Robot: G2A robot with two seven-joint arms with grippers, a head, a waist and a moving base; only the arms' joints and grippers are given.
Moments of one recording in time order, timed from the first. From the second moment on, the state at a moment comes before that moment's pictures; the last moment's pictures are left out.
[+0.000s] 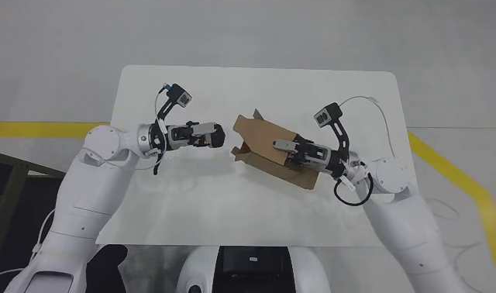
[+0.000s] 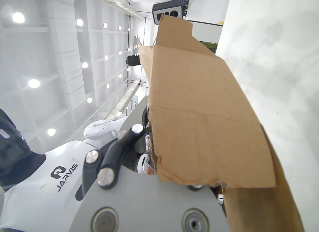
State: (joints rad) left arm 0.91 -1.03 -1.23 -1.39 -0.54 -0.29 -1.24; right arm -1.09 -1.13 1.22 -1.58 0.55 -0.20 1.00
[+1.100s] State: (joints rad) left arm 0.91 -1.01 -1.18 -1.40 -0.17 -0.90 -0.92; right arm -1.09 -1.13 1.24 -1.57 0.56 -0.19 1.02
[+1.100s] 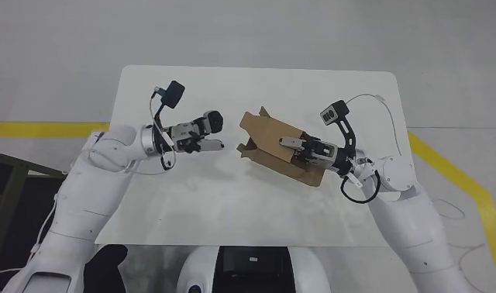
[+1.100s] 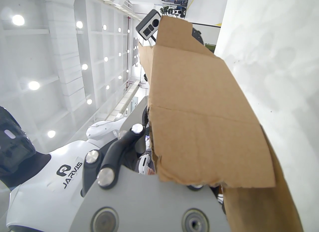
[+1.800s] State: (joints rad) left arm 0.99 -0.91 -1.23 -1.61 0.20 -1.01 -0.64; right arm -1.09 -1.13 1.24 -1.57 0.56 -0.19 1.02
